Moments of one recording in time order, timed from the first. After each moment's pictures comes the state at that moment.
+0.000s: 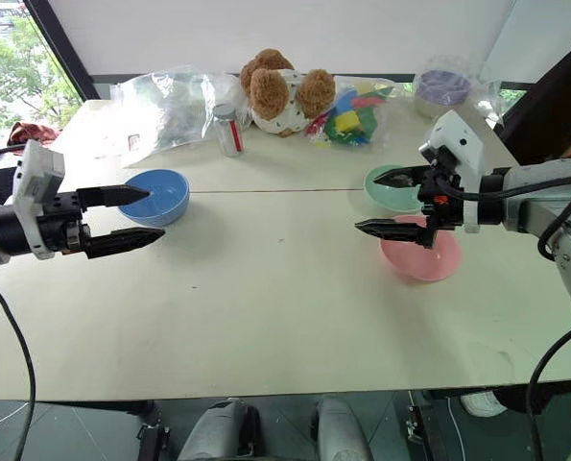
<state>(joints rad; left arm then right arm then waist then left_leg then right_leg) -0.35 0.99 0.34 -0.28 -0.75 0.78 -1.06 -0.63 -1.11 -0.05 -0.27 0.63 0.80 1.04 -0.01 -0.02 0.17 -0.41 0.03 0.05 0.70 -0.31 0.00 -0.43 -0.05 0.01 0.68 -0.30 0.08</state>
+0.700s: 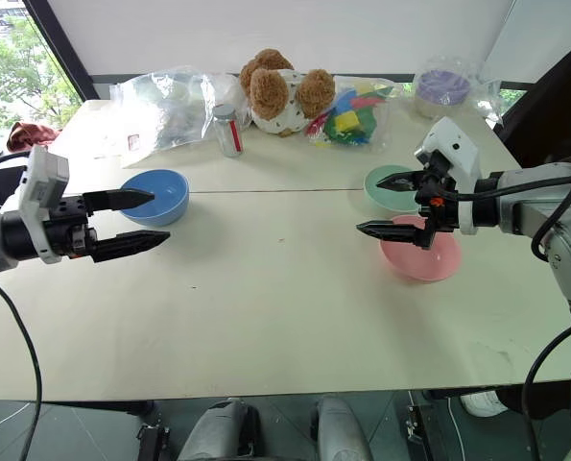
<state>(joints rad) -0.34 0.97 0.33 -0.30 -0.78 0.77 -1.03 -0.63 -1.10 -0.04 -0.27 0.60 0.85 1.02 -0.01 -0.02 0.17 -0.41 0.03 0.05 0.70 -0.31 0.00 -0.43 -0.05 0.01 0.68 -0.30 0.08</state>
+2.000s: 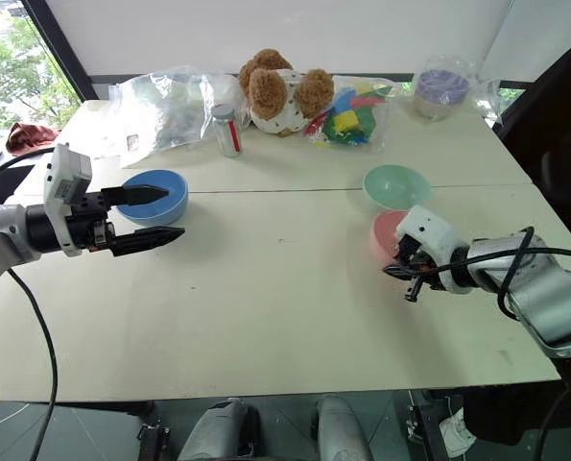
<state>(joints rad) -0.42 0.93 0.24 -0.24 -0.71 0.69 -1.04 -0.41 -1.12 0.08 -0.41 0.39 0.78 1.00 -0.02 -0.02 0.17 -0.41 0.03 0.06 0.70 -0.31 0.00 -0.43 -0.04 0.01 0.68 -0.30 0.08</state>
